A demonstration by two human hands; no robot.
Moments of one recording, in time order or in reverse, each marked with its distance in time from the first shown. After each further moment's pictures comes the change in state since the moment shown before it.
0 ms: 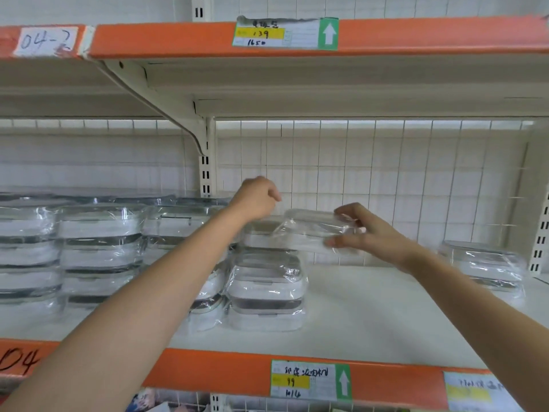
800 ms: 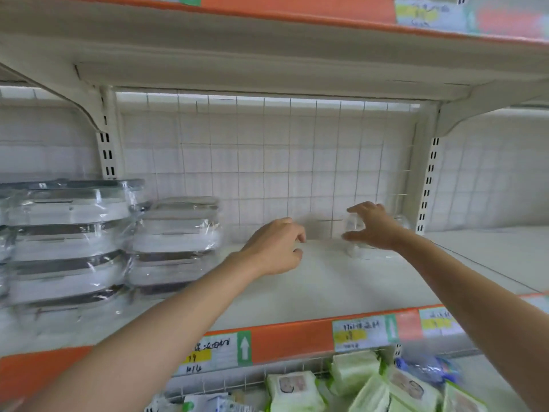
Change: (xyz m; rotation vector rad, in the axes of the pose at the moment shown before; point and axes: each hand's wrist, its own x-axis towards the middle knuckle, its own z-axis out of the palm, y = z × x) left_hand -0.062 0.101 0.135 0.073 -0.236 0.450; right_hand -0.050 0.103 -0.112 -0.754 0.146 0.258
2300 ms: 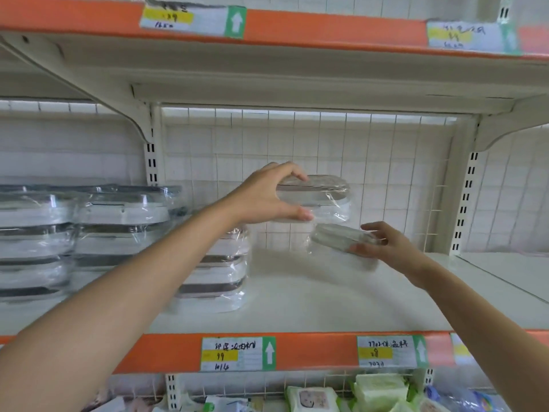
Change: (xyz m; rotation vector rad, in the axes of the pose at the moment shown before) left_hand -0.010 -0.019 -0.105 -0.294 0.153 -0.039; right_hand -0.019 -0.013 0.018 0.844 -0.048 0.061
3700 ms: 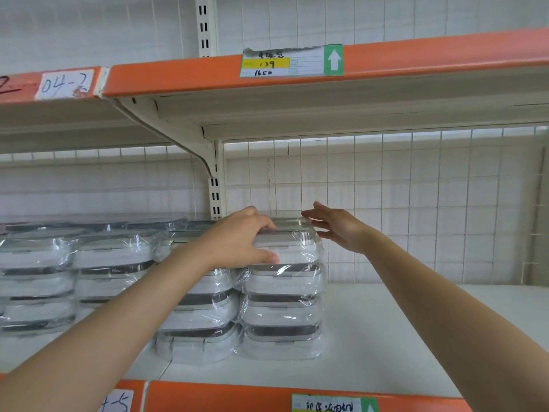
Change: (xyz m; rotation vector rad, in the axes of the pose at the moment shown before) left_hand -0.063 -0.075 -0.090 0.561 -0.119 -0.184; right_hand 0.105 -0.134 0.166 0.290 -0.388 -0.075
